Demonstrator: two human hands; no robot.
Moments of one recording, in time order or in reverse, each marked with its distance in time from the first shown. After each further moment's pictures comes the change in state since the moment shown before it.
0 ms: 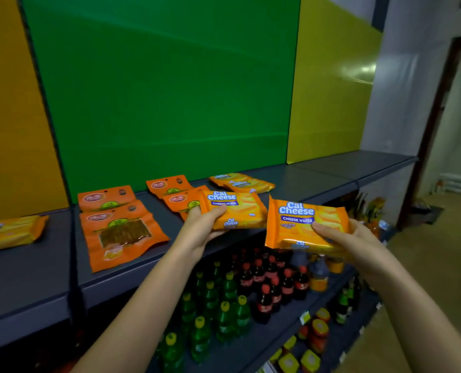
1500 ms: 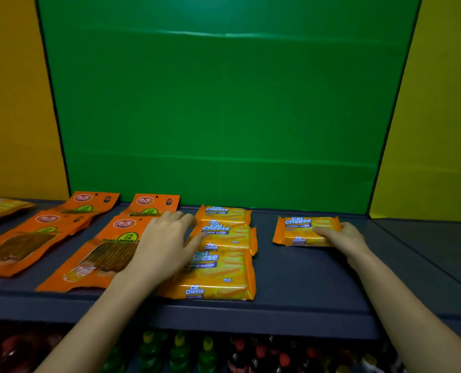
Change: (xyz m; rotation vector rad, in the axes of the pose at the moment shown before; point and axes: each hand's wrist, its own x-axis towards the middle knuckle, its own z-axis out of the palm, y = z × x) left_hand 0.174 -0.028 0.155 1.703 0.712 0.264; right_hand 0.517 0.082 -0.030 -0.310 -0.345 -0.020
